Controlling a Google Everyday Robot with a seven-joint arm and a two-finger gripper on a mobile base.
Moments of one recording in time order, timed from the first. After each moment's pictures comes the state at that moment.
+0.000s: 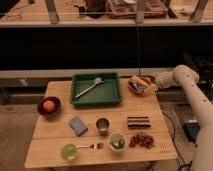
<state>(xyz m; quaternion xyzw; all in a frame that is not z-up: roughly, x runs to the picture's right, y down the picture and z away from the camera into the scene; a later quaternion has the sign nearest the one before) 0.308 -0.040 0.929 -0.10 -0.19 0.29 0.93</state>
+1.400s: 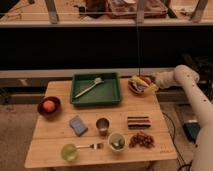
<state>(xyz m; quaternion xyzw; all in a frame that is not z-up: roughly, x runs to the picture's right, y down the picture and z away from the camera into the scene) 0.308 -0.039 0.930 -0.10 -0.19 0.29 0.93</state>
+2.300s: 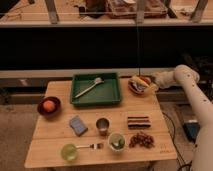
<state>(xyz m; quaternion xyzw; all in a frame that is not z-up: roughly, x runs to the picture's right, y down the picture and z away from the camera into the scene) 0.307 -0.039 0.928 -0.11 -0.20 0.29 0.93</state>
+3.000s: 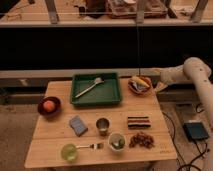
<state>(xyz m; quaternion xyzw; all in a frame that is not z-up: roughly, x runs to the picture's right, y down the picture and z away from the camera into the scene) 0.316 -0.059 0.852 -0.05 -0.25 -0.03 0.97</state>
